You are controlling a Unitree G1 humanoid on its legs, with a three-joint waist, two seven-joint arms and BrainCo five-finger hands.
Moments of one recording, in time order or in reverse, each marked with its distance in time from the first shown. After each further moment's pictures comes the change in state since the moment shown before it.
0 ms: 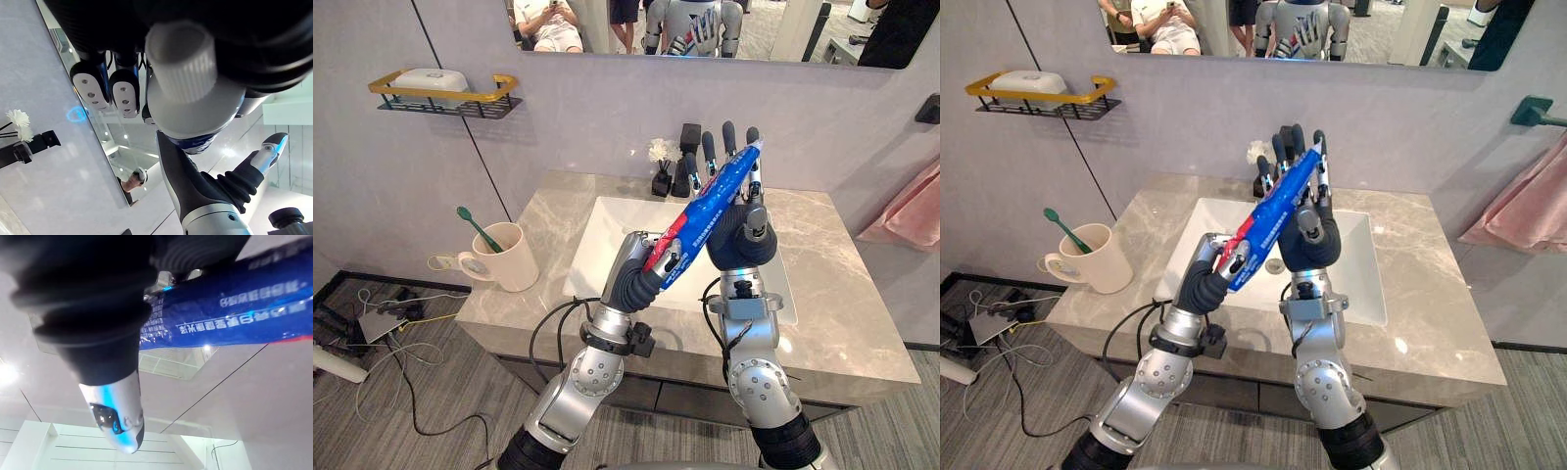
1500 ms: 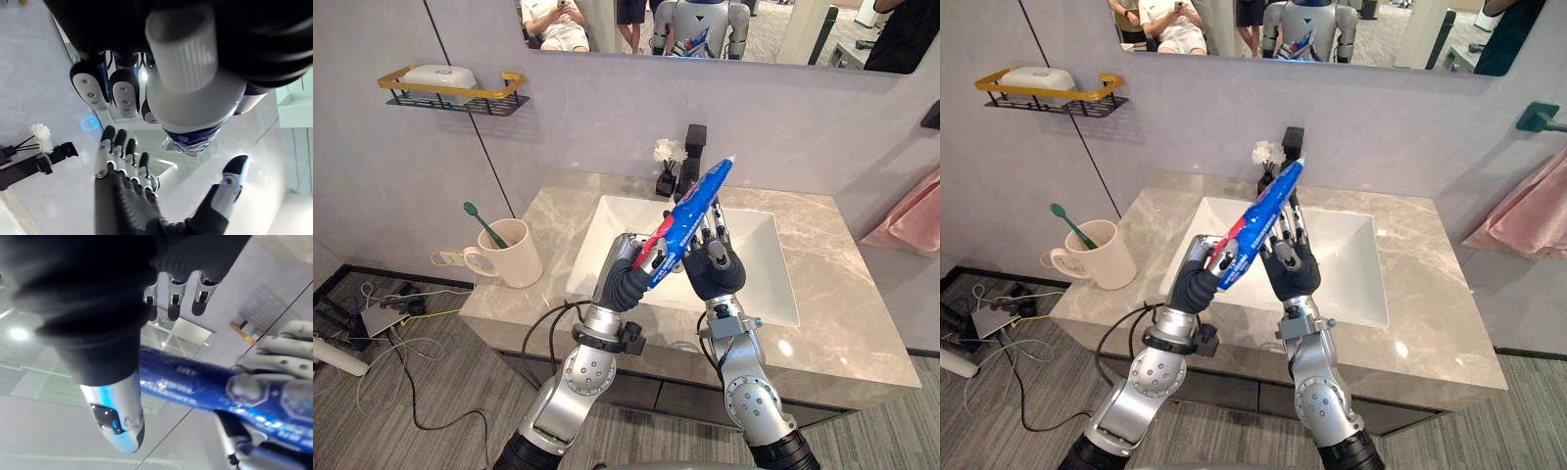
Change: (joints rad) left arm 0.011 -0.003 0.009 -0.008 -0.003 0.022 -0.017; right arm 0.103 -0.007 0.016 0.186 0.028 0.075 0.032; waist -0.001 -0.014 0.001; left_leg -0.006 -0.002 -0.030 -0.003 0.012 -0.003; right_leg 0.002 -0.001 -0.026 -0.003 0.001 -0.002
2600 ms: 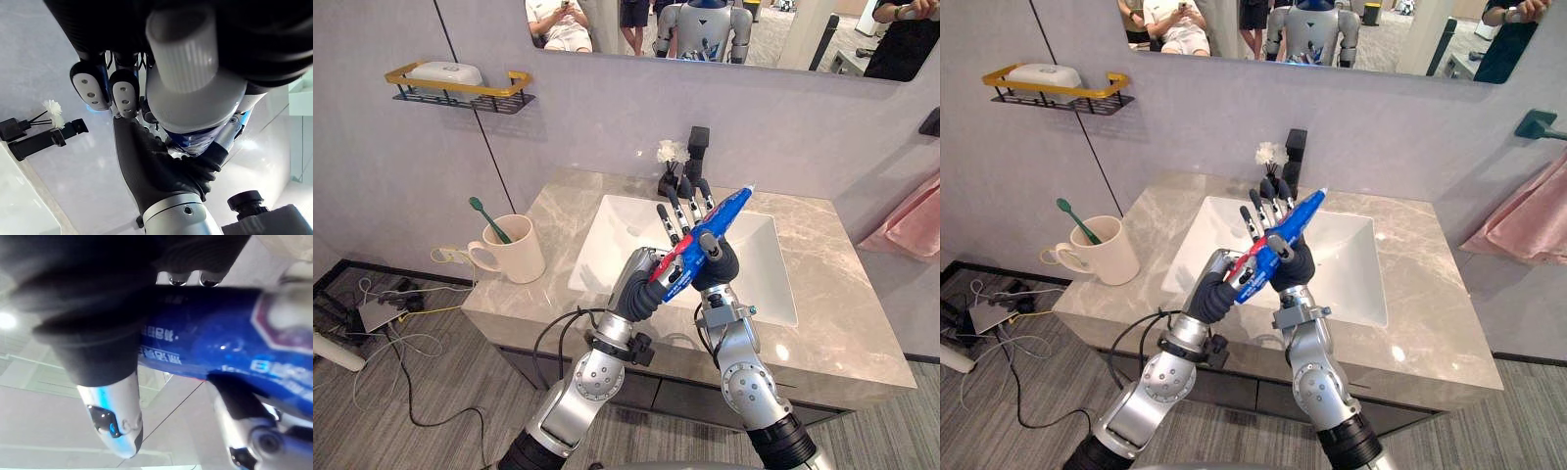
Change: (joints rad) left arm 0.000 0.014 -0.047 0.076 0.001 -0.011 -0.038; right arm -0.092 -0.019 0.010 0.015 0.000 -0.002 0.000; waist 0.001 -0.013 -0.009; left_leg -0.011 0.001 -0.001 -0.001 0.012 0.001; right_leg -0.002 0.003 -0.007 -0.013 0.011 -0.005
